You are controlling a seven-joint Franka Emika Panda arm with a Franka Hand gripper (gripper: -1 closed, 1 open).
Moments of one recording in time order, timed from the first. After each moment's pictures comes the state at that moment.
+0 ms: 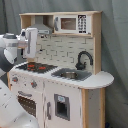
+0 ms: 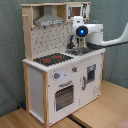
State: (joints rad) arm -0.84 -0.50 1.42 -1.78 -0.98 1.92 0.83
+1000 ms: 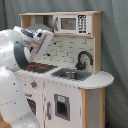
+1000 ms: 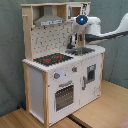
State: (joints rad) arm -0.91 -0.29 1.43 -1.76 -0.80 1.99 0.87
